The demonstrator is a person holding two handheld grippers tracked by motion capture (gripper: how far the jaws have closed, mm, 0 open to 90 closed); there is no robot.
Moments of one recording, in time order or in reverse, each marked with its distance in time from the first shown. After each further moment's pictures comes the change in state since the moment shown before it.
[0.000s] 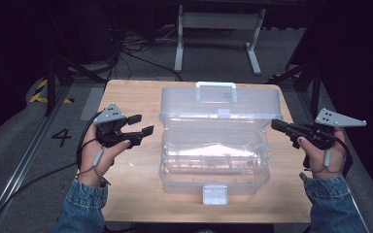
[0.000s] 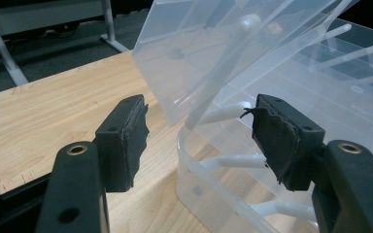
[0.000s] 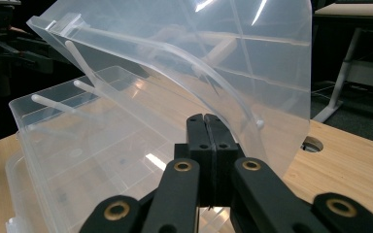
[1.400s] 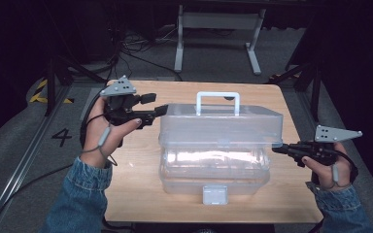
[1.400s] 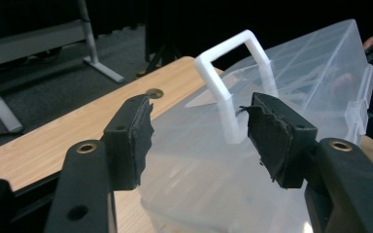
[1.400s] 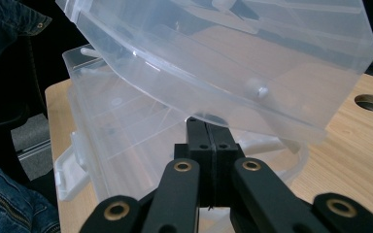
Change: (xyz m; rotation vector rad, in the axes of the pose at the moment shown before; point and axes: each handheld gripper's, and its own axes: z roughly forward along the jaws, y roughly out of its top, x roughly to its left) left arm -0.021 0.075 -0.014 -0.039 -0.050 0.045; right arm 0.001 -0.035 -0.016 0.144 0.191 -0.018
